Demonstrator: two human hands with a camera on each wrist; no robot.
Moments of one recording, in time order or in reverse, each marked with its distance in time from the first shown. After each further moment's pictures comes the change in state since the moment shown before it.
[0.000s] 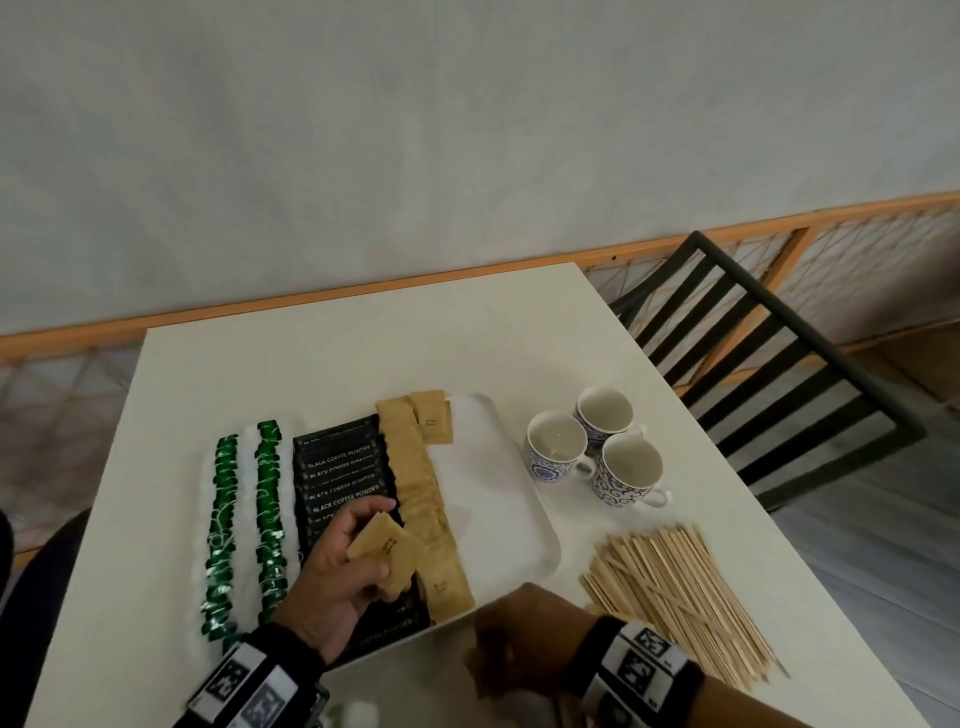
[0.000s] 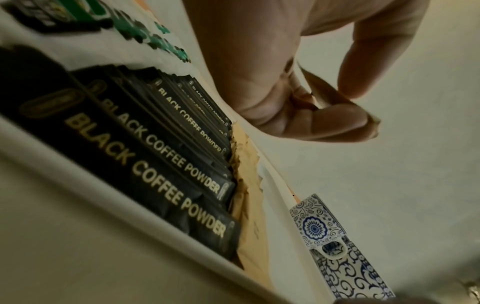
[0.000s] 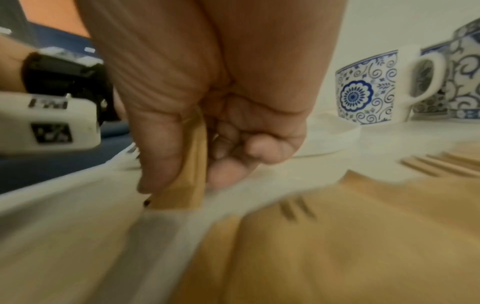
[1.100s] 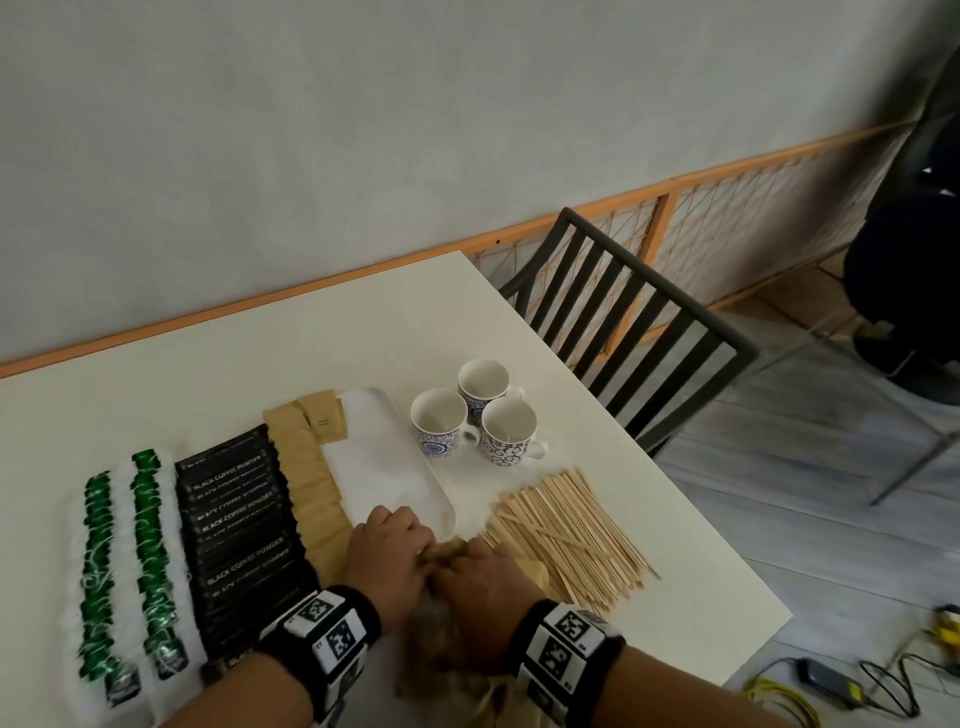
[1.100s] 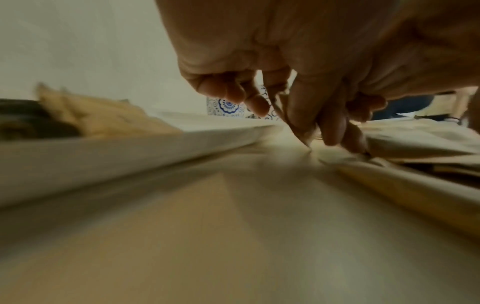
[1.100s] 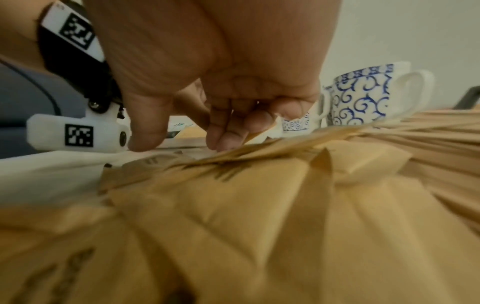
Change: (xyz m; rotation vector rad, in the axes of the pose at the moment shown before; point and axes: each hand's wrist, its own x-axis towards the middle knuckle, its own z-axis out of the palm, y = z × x) left_hand 0.036 -0.070 0.099 1.837 -0.318 0.457; right_hand -0.048 0.035 0.031 -0.355 0.286 0.105
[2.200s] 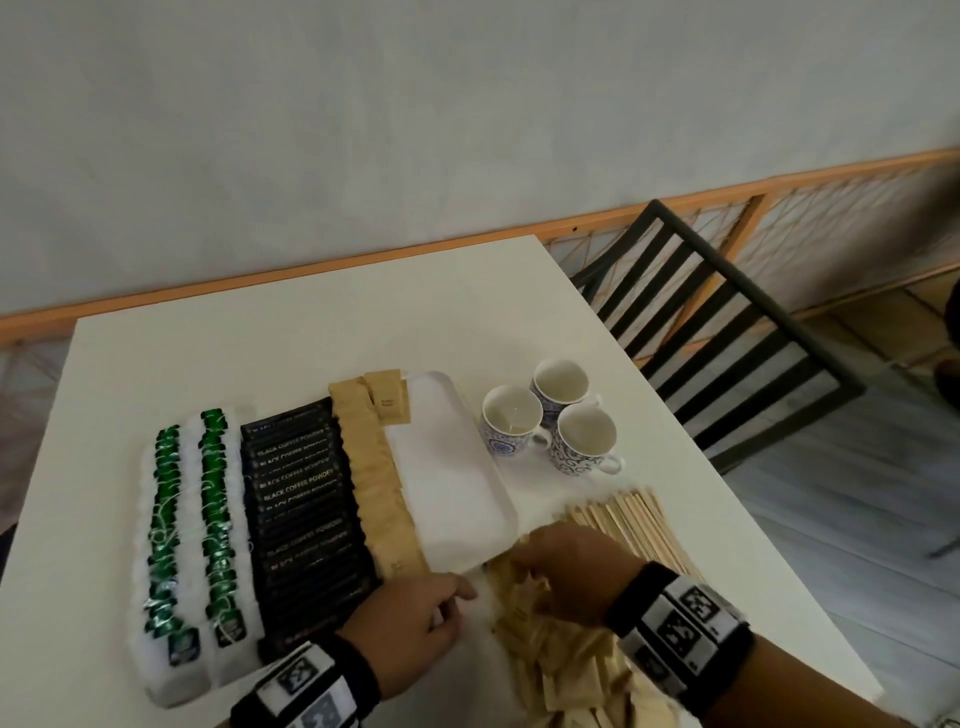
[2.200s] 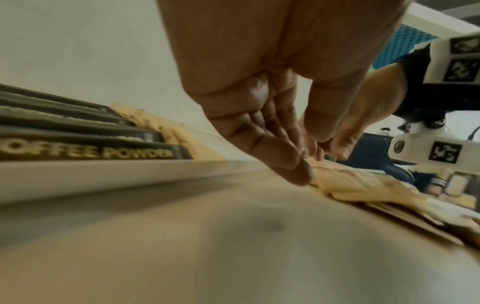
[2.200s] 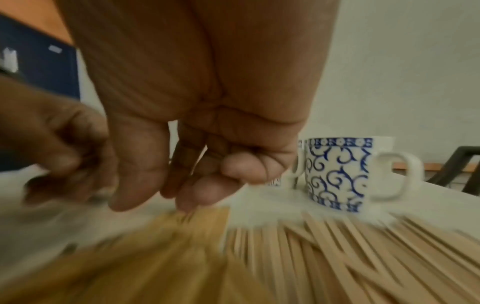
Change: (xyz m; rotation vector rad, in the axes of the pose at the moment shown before) left_hand -0.054 -0.021 -0.011 -0.622 -0.207 -0.107; right_hand 0.019 0.033 -0.055 0.103 -0.187 -0.041
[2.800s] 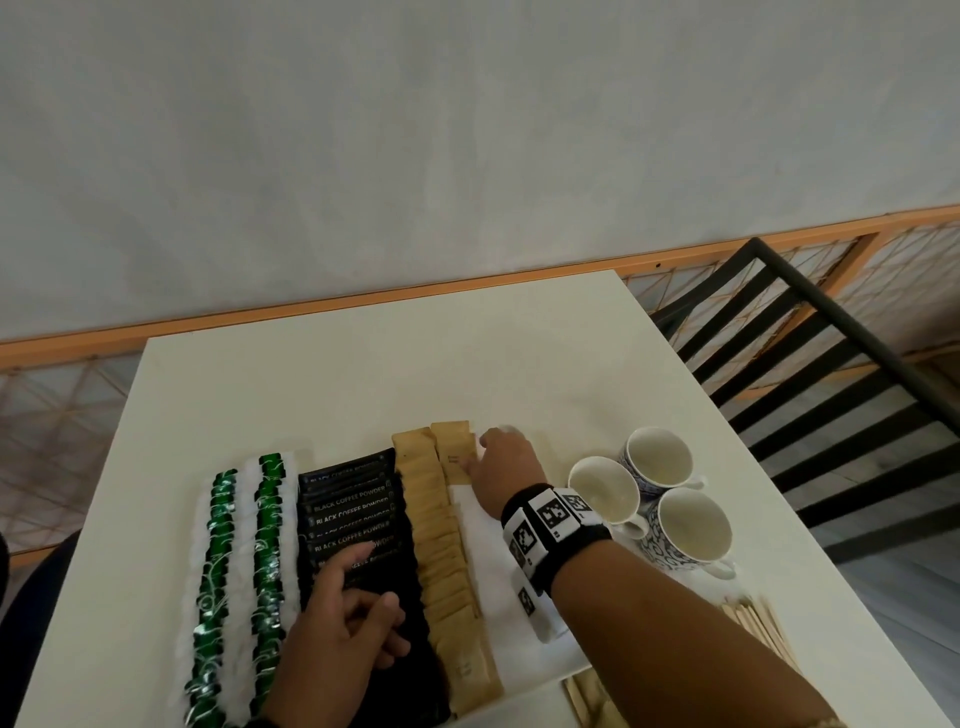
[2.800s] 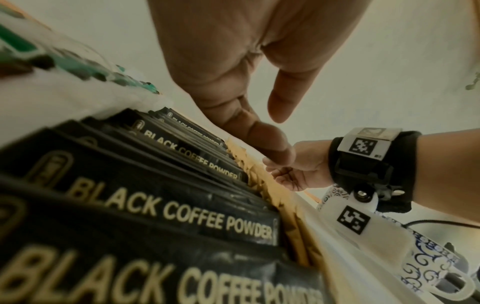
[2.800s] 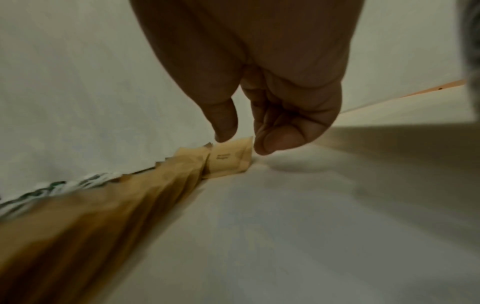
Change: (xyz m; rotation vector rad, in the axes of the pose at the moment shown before) left_hand -0.013 -0.048 -0.081 -0.686 0.620 -0.413; right_hand 0.223 -0.034 -0.067 0.287 0.376 0.320
